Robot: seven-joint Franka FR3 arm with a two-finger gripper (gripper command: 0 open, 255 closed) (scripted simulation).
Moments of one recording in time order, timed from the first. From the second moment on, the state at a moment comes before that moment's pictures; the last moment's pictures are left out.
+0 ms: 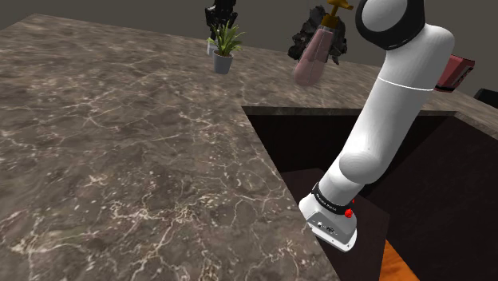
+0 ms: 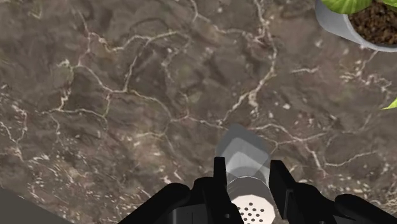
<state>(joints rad) -0.02 0.16 -0.01 -1.49 -0.01 1.79 0.00</state>
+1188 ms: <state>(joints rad) -0.02 0.22 -0.01 -1.24 -0.01 1.60 0.00</state>
